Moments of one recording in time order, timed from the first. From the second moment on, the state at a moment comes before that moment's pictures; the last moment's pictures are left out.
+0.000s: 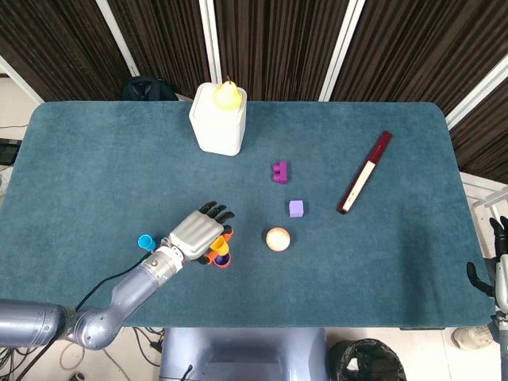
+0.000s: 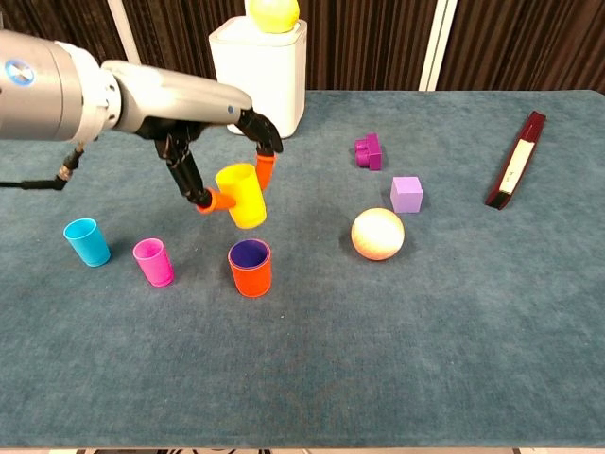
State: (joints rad) left arm -1.10 -1.27 -0.10 -1.99 0.63 0.86 0.68; right arm 0.05 -1.14 0.18 -1.53 -1.29 1.47 0.01
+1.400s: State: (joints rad) left arm -1.12 -1.41 0.02 -1.86 0.68 0.92 0.75; right arm 0.04 -1.14 0.18 -1.53 -1.28 1.48 0.02
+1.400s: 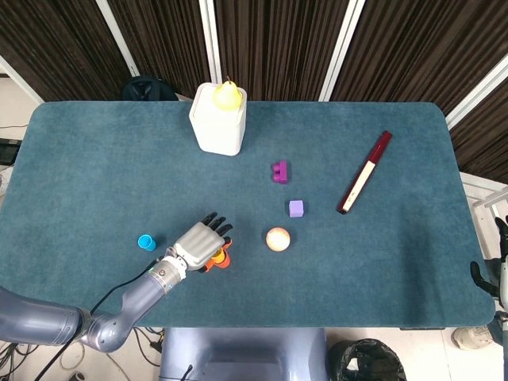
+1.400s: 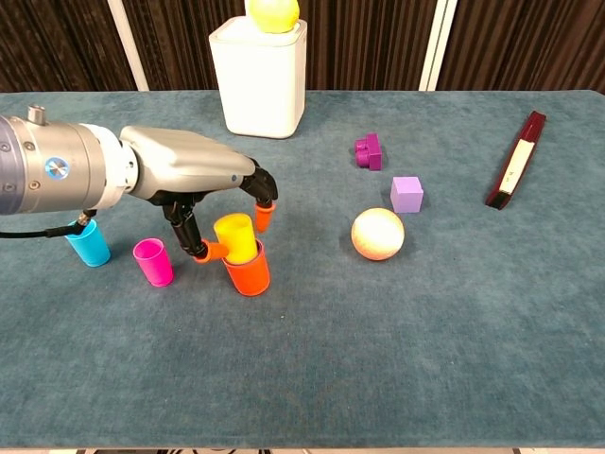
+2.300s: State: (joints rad) left arm -0.94 -1.14 0.09 -1.91 0.88 1.01 0.54; right arm 0.05 -1.15 0.18 -1.53 -1.28 1.47 0.00
